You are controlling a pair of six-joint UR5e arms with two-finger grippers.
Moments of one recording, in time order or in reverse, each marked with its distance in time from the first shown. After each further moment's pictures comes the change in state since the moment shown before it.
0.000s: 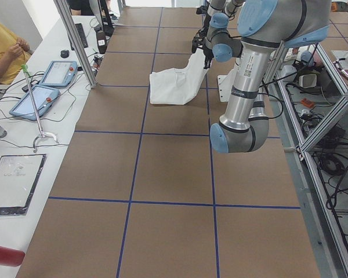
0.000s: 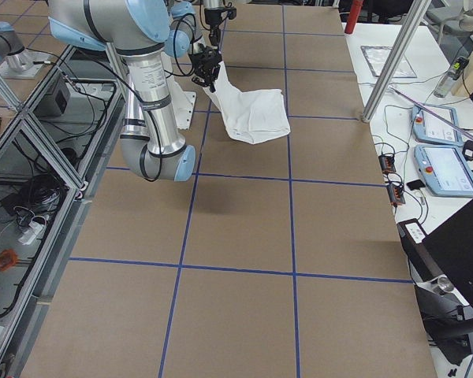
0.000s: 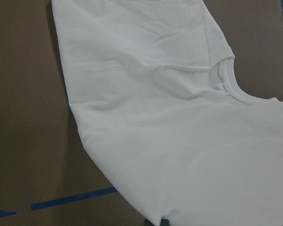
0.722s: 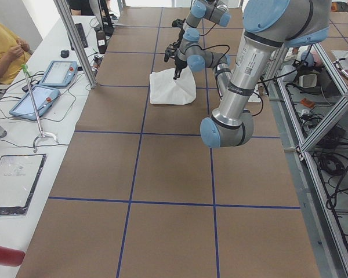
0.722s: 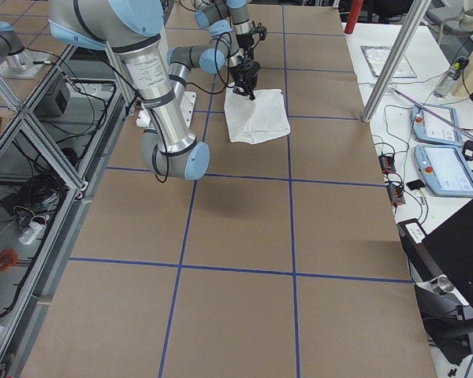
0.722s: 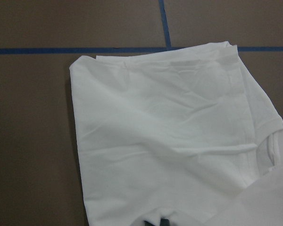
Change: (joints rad) left arm -0.204 -0.099 0.421 -0.262 0.045 0.137; right arm 0.232 0.040 -0.391 0.411 0.001 -0.215
